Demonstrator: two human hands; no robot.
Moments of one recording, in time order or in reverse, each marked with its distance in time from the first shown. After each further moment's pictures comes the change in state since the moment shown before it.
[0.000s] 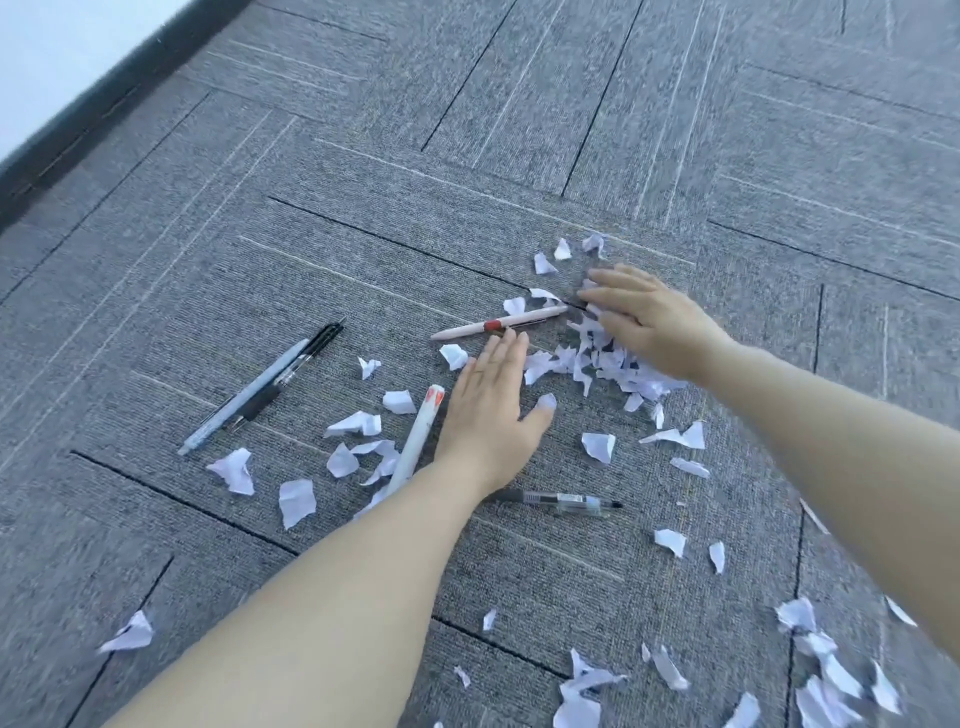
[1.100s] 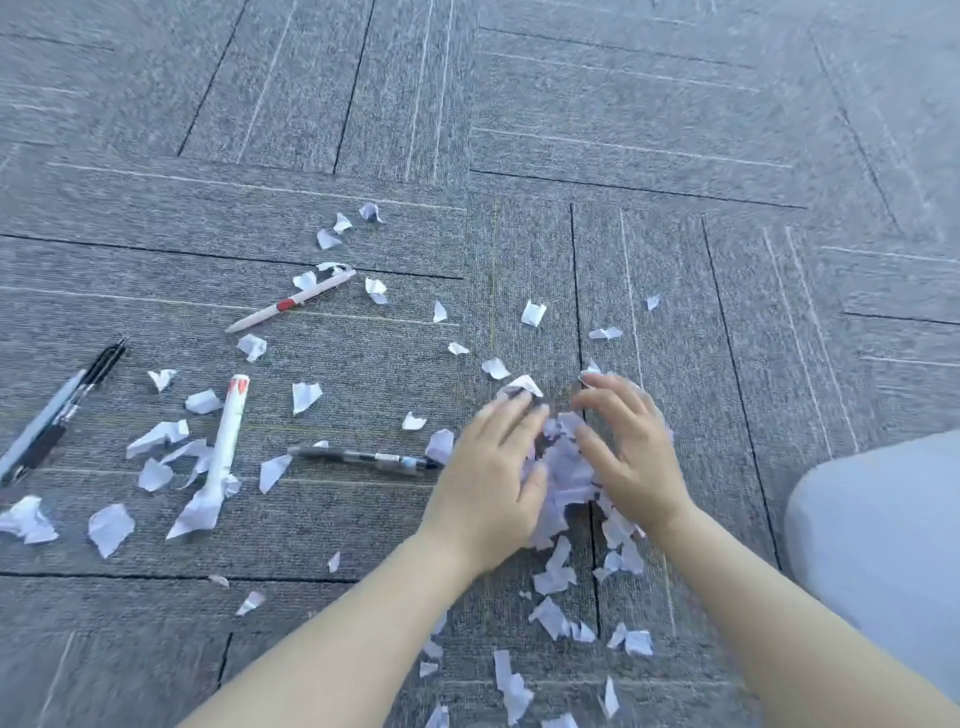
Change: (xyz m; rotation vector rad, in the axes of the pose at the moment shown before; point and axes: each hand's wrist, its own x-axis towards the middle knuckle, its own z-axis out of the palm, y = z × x) left_hand -0.098 0.130 0.076 -0.055 -0.226 0.360; right_hand -0.271 0.012 0.061 0.384 0.528 0.397
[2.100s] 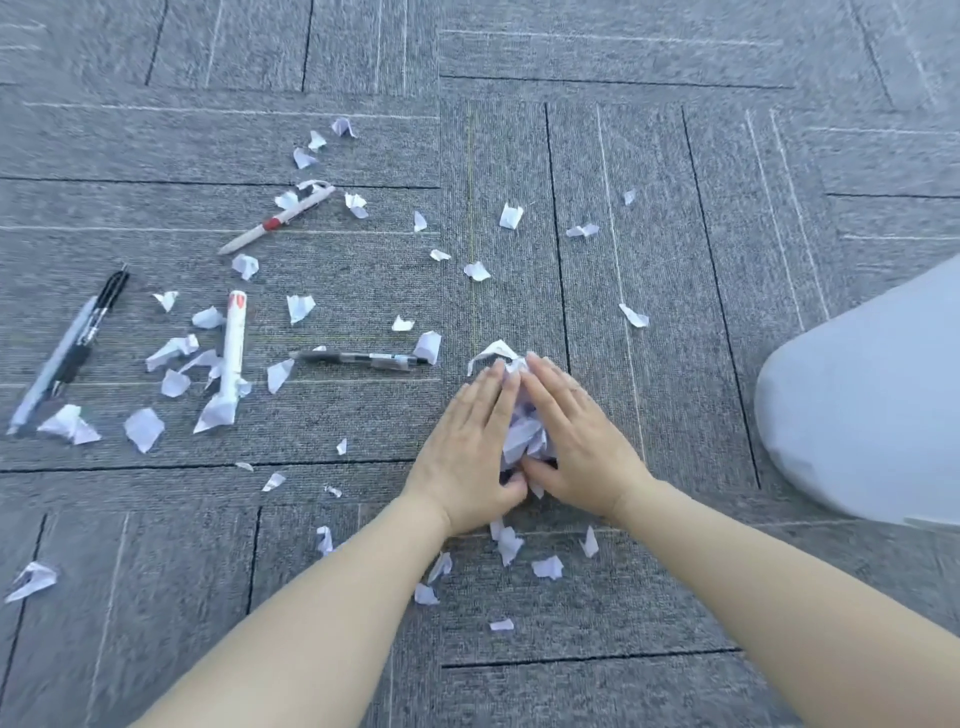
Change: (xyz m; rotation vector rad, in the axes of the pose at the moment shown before) left_hand -0.069 -0.016 0.041 0.373 -0.195 0.125; right_hand -0.096 -0.013 0.026 -0.249 -0.328 -0.243
